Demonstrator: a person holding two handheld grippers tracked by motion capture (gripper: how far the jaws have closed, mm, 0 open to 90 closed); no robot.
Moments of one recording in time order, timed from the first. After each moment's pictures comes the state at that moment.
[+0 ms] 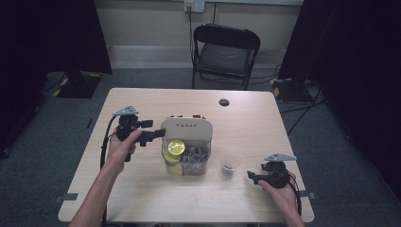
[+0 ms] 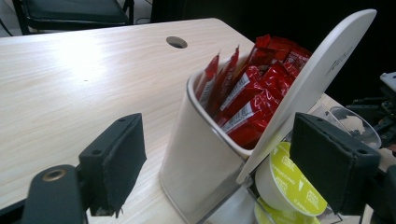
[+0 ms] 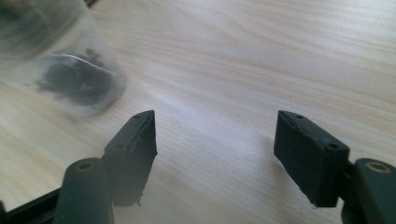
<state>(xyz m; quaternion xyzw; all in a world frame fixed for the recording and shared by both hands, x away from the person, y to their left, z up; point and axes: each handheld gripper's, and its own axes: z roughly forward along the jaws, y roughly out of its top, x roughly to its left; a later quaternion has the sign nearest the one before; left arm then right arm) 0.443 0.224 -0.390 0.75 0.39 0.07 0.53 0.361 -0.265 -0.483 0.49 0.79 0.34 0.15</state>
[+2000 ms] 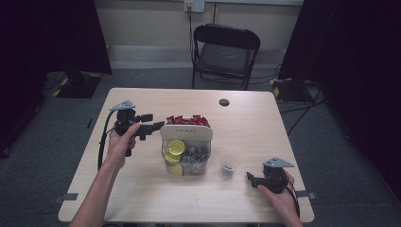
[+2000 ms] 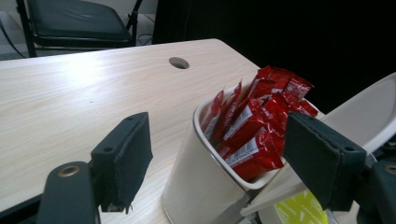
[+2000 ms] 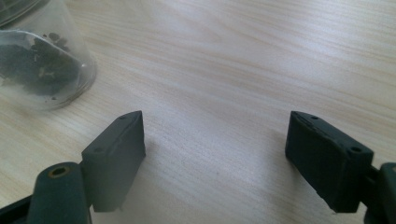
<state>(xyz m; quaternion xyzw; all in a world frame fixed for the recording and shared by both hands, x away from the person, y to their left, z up) 0.451 0.225 -0.380 0.73 0.39 0.08 0.55 0.354 -0.262 -0.500 0.48 0.78 0.34 0.22</state>
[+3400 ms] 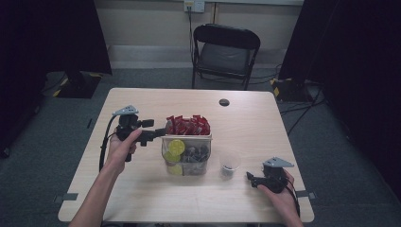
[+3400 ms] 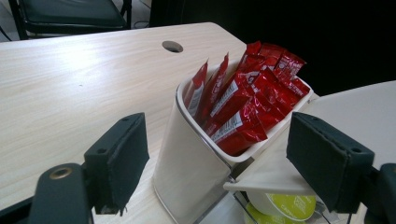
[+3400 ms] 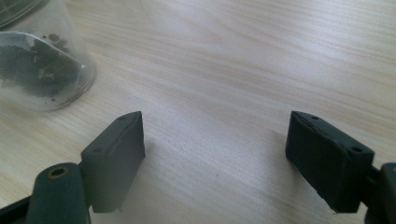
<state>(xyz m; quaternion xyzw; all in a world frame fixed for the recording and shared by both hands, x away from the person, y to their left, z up) 0.440 0.219 -0.385 0.75 0.39 0.07 0.53 0.355 -0.262 -0.500 0.48 0.78 0.34 0.22</state>
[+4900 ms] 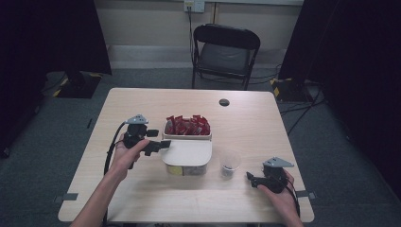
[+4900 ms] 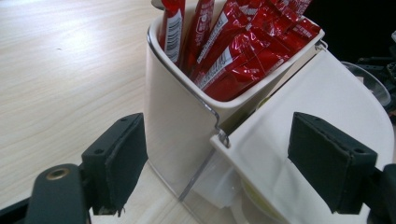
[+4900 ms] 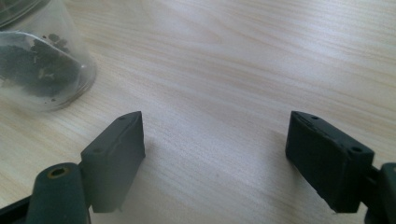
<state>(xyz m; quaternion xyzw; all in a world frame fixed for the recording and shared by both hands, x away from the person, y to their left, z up) 0.428 0.206 -0.404 0.79 0.37 0.07 0.48 0.355 -0.262 -0.500 0.48 0.78 0.34 0.22</state>
